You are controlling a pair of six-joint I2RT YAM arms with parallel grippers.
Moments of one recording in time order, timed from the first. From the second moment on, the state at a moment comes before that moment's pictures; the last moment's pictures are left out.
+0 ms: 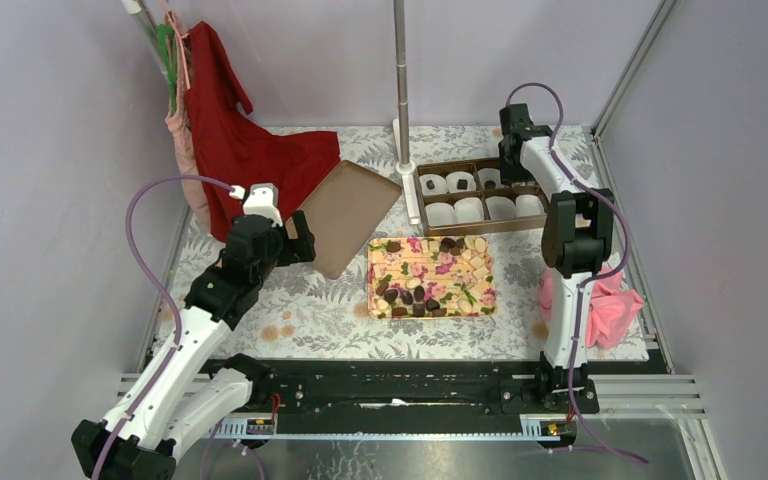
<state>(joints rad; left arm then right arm) -0.39 0.81 0.77 -0.46 -0.23 -0.33 0.12 2.23 1.92 -0.80 0.34 0.06</state>
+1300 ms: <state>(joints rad) -0.38 0.80 0.77 -0.46 -0.22 -0.33 0.39 1.52 1.18 -0.78 0.06 0.18</state>
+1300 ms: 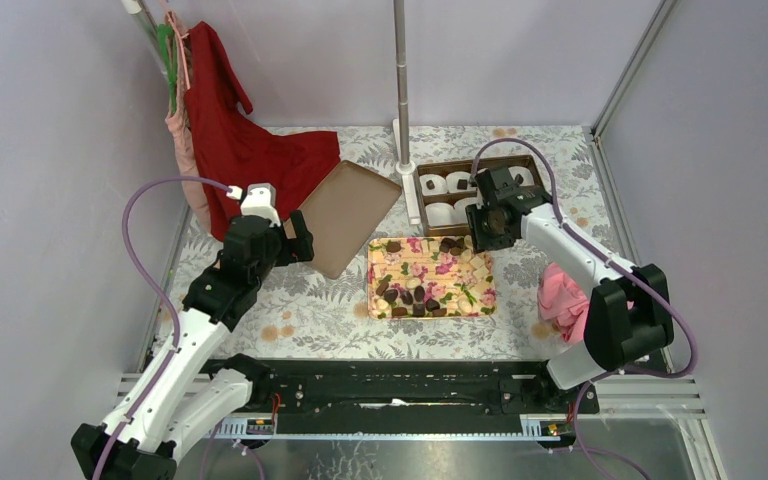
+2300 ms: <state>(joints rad) -0.38 0.83 0.77 -0.46 -0.22 -0.33 0.40 1.57 1.10 -0.84 0.03 0.17</state>
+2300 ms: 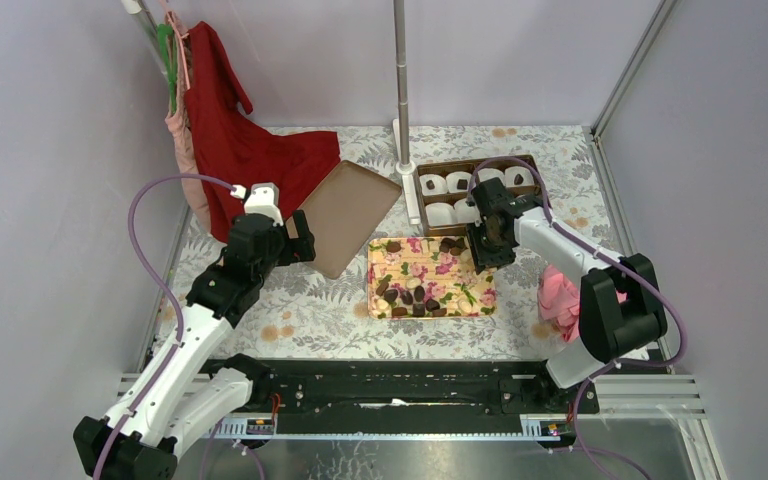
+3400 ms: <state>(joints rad) -0.37 0.82 0.77 -0.46 -0.20 -0.33 0.42 1.52 1.17 -0.92 0.05 0.19</state>
